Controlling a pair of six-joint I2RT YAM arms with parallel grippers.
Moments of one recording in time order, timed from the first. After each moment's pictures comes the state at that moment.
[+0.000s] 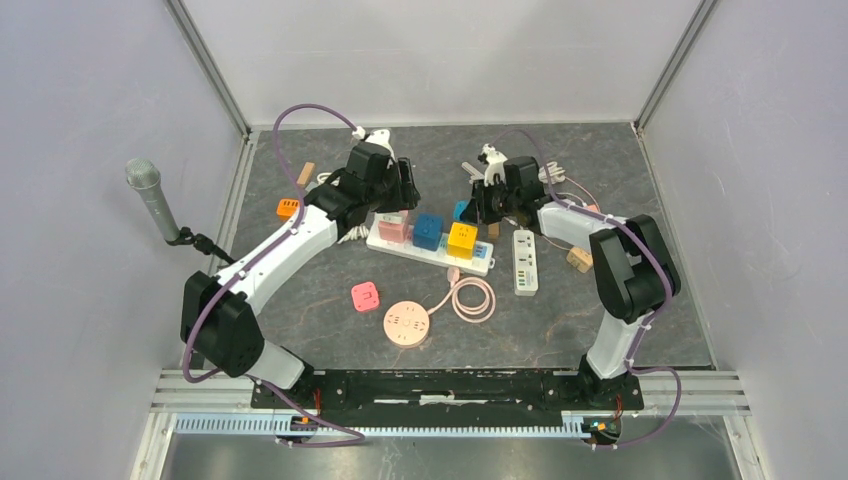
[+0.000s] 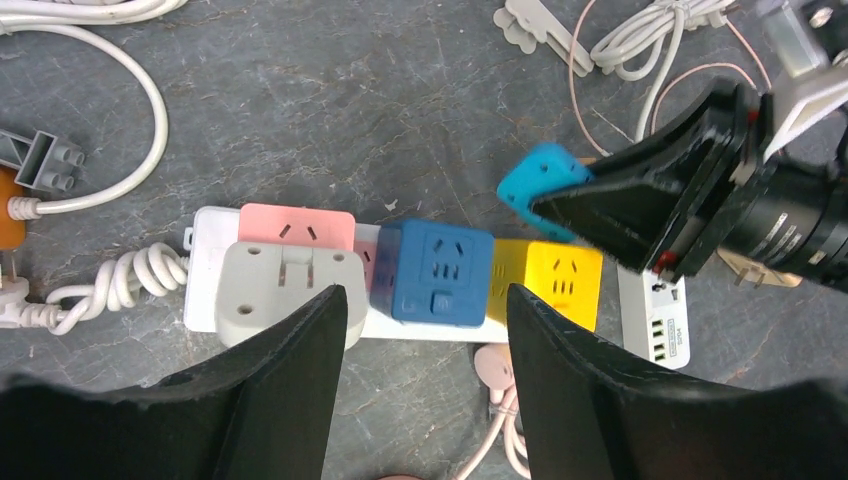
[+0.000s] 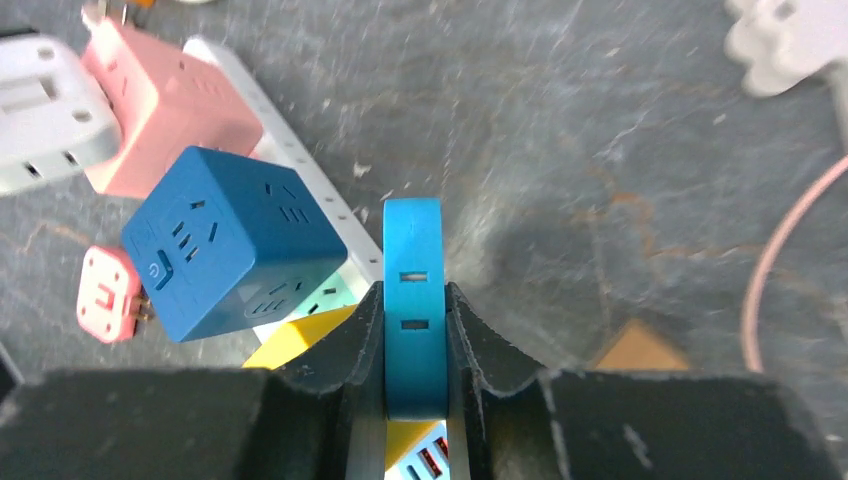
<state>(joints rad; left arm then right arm) -0.55 1.49 1.27 -0.42 -0.11 -0.49 0.37 1.83 1.13 0.04 -0.43 0.20</state>
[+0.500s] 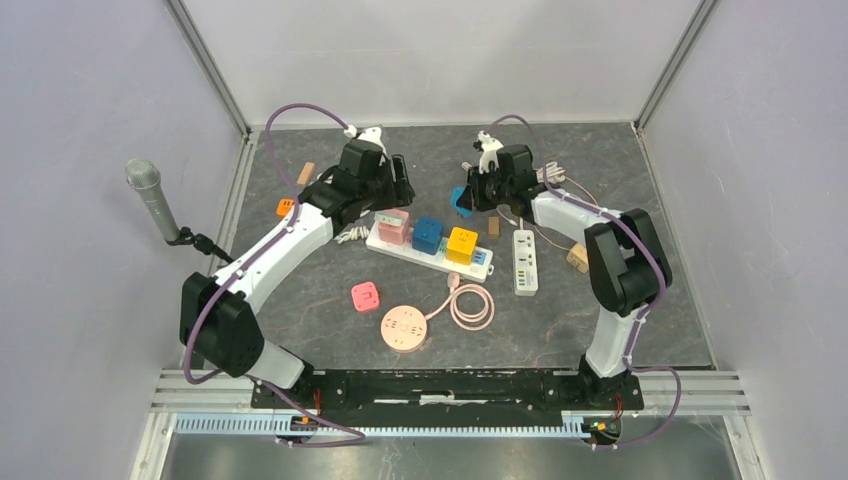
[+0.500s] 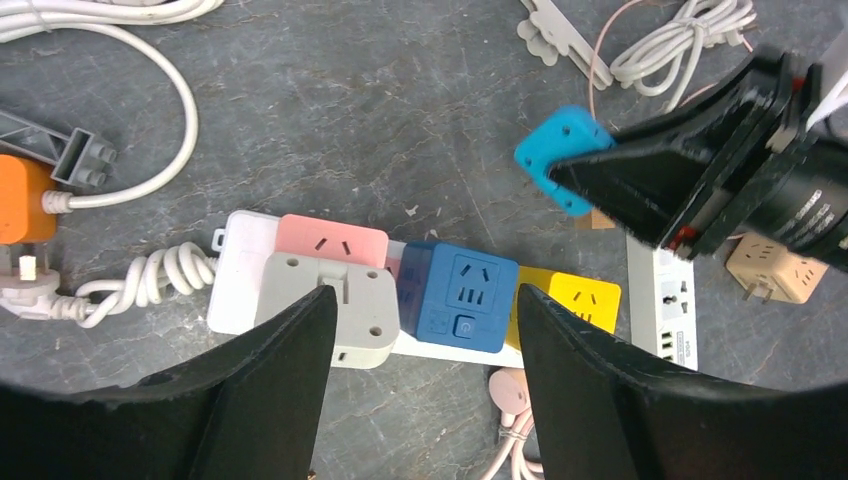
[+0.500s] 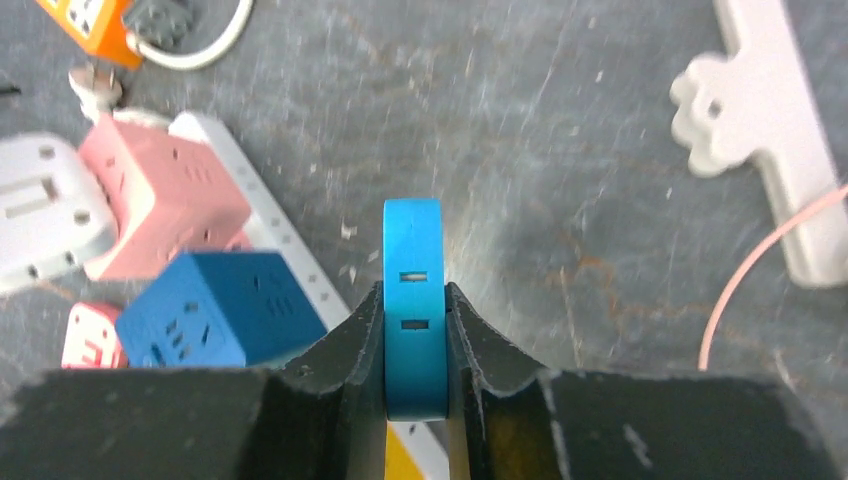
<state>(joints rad) -0.51 1.49 1.27 -0.43 -0.10 -0.49 0.40 1.84 1.18 0.01 -0.36 0.21</state>
